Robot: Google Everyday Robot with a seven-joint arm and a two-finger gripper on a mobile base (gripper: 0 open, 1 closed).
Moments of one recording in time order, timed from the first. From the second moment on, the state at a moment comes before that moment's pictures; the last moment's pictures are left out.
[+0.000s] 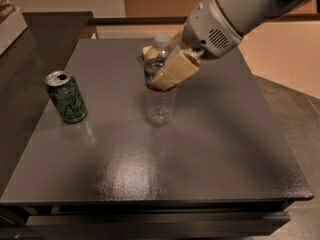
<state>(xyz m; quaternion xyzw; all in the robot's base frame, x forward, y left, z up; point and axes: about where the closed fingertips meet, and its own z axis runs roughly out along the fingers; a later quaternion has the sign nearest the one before) 0.486 -0.013 0.974 -0.62 0.70 0.22 0.29</state>
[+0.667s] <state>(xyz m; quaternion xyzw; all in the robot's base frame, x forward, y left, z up) 0.503 0.055 0.969 -0.65 0.67 0.23 0.28</state>
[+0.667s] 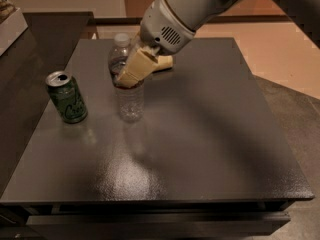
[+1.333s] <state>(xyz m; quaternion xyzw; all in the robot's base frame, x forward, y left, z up) 0.511 0.095 0.949 -0.67 0.65 0.23 0.27</state>
